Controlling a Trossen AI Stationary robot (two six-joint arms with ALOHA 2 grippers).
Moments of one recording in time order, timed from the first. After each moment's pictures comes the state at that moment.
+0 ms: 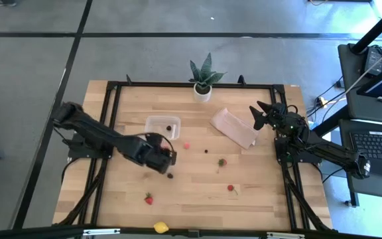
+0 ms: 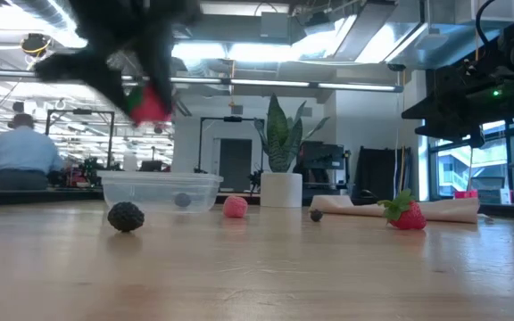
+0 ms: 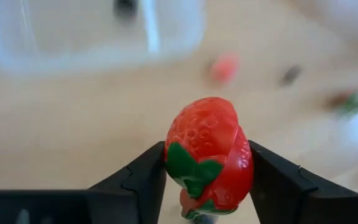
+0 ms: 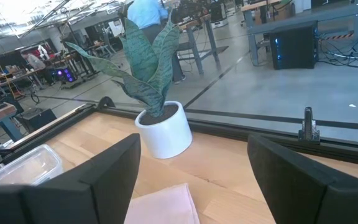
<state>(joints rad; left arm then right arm) -0.37 1.51 1.10 -0.84 -0.52 -1.69 -0.49 0.14 0.01 0.06 0.32 0.35</state>
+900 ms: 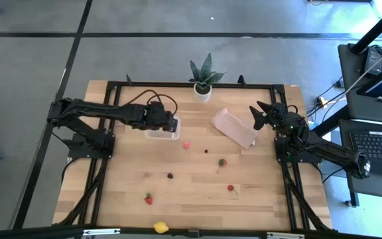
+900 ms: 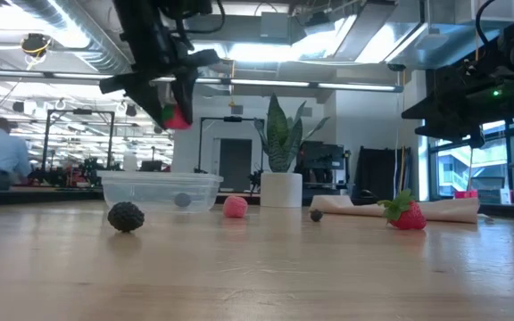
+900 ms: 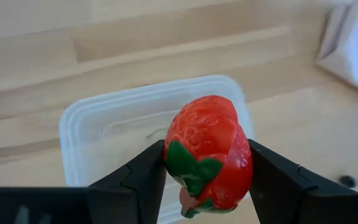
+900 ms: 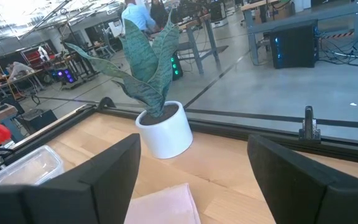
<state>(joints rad) 0.08 1.45 1.10 -0.85 -0.42 -1.22 -0.49 0.14 0.01 0.06 0.32 0.36</state>
